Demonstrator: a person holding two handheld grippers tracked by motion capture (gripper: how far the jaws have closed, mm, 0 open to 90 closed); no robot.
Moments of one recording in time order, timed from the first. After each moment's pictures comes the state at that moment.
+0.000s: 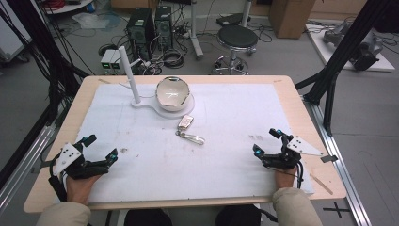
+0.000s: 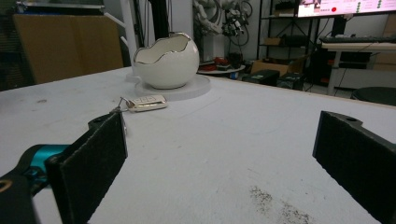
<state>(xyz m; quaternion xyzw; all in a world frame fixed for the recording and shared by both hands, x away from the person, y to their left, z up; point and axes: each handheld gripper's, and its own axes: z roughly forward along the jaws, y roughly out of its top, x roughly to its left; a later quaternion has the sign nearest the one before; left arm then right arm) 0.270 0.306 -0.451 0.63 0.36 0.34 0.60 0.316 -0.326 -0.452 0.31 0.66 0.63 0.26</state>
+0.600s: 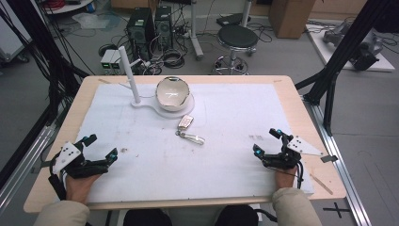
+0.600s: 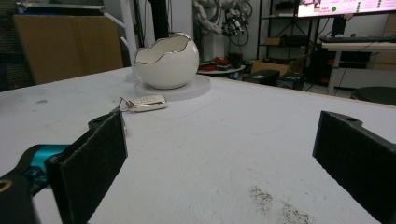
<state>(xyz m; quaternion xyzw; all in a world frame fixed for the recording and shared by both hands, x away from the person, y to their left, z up) 0.274 0.309 -0.450 0.64 0.37 0.32 0.60 0.316 -0.325 -0.452 0.31 0.66 0.63 0.26</state>
